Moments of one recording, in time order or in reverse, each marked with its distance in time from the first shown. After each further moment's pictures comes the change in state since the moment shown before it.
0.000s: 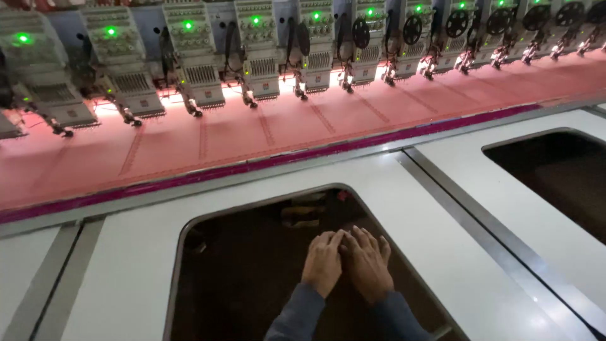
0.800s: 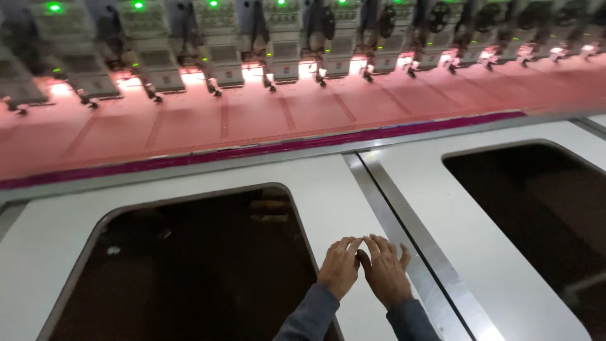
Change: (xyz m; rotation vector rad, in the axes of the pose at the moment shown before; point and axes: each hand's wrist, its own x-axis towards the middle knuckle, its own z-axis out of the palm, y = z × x) left_hand 0.170 0.243 0.300 -0.128 -0.053 -0.016; right_hand 0.014 0.391 -0.132 -0.070 -0.001 0.090
